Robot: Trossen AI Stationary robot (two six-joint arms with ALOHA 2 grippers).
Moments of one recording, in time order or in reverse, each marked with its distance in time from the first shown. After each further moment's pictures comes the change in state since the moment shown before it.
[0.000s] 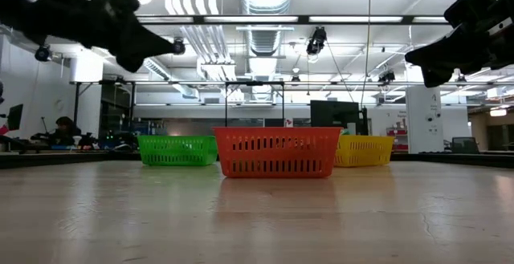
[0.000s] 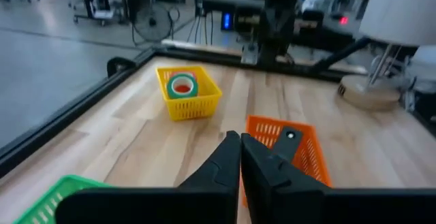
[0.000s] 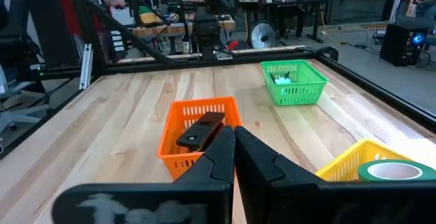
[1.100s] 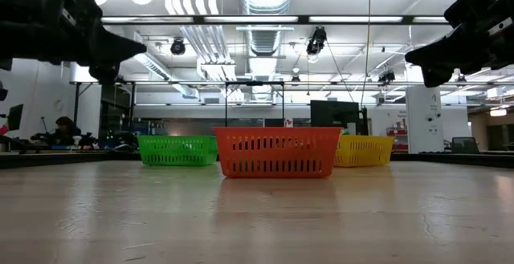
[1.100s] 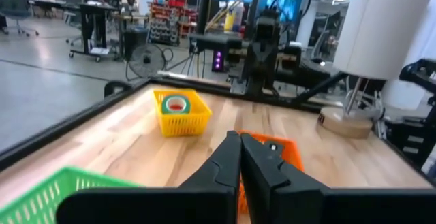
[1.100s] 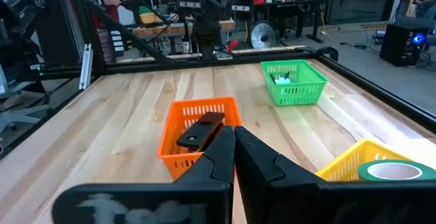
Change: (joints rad) left arm 0.000 -0.364 -0.242 -0.027 0.018 -0.063; right arm 0.000 0.000 0.000 0.000 0.000 0.000
